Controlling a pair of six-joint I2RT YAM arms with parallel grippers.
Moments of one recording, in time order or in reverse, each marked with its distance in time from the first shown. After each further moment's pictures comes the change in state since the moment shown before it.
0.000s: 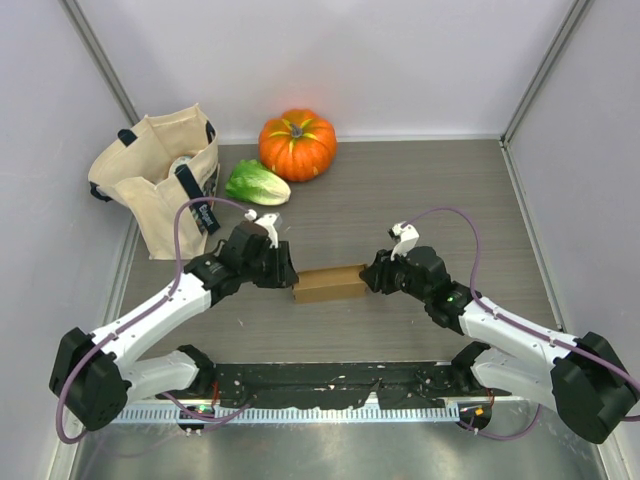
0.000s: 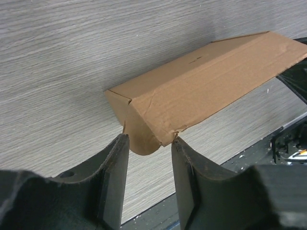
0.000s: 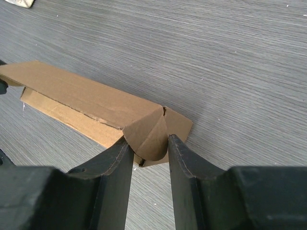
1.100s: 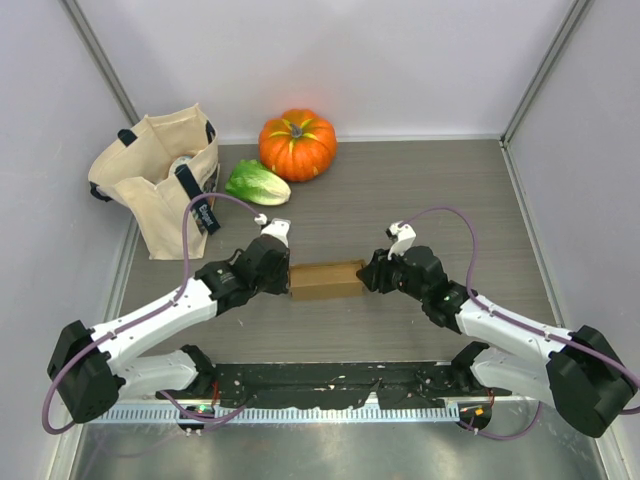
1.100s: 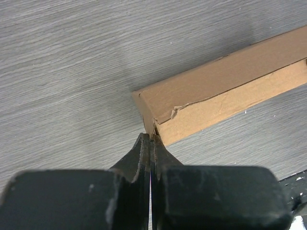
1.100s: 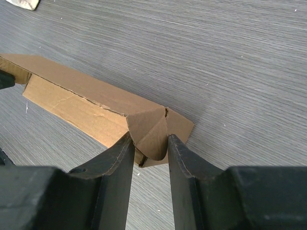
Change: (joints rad) left arm -0.188 -0.002 0.012 -0.046 -0.374 0.055; right arm 0.018 0.034 0.002 0.044 0.005 0.010
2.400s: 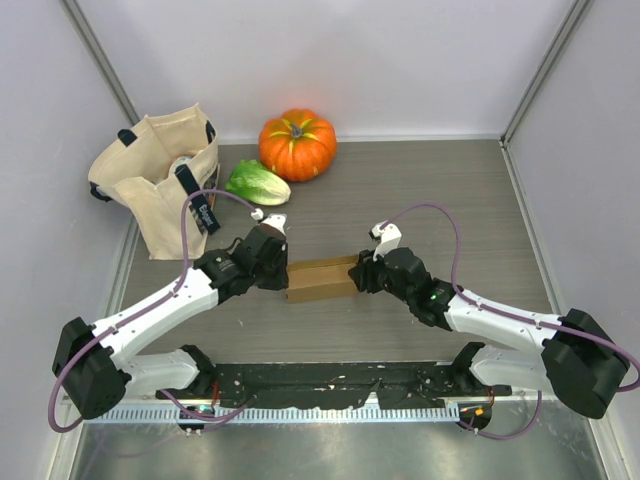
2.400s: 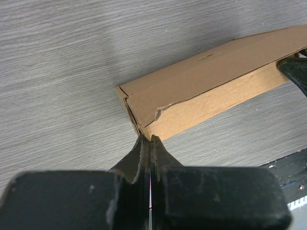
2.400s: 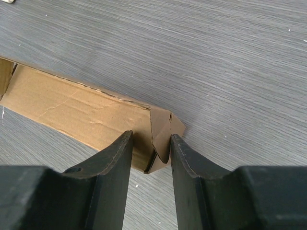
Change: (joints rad) left arm 0.040 0.043 0.101 -0.125 0.103 -0.083; right arm 0.139 0.089 0.076 -0.015 0.198 -0.050
